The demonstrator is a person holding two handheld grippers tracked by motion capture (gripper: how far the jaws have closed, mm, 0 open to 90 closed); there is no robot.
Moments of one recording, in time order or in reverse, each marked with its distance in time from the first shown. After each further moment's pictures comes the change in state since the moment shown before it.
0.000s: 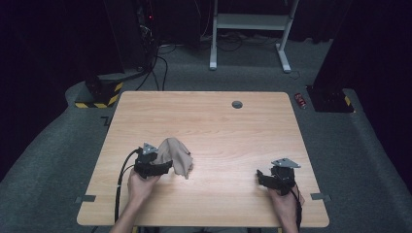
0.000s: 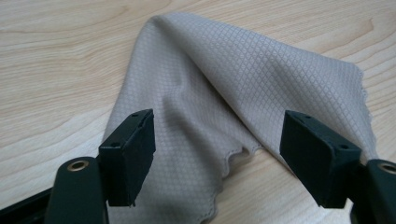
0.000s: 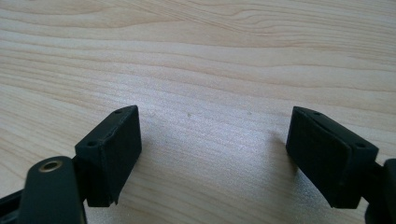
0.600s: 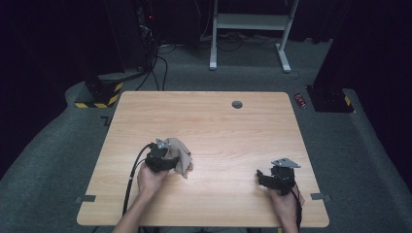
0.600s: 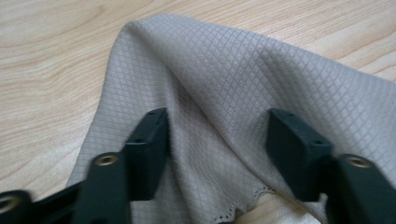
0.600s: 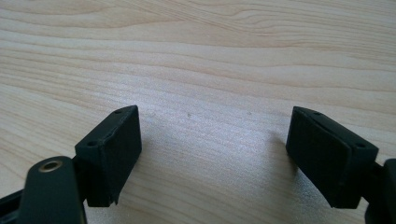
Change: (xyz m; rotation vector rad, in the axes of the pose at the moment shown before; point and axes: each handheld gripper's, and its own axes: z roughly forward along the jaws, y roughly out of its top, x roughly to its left) left arm -0.012 0.016 0.032 0.066 0.042 0.046; right arm 0.000 0.000 0.000 0.000 0.000 0.000
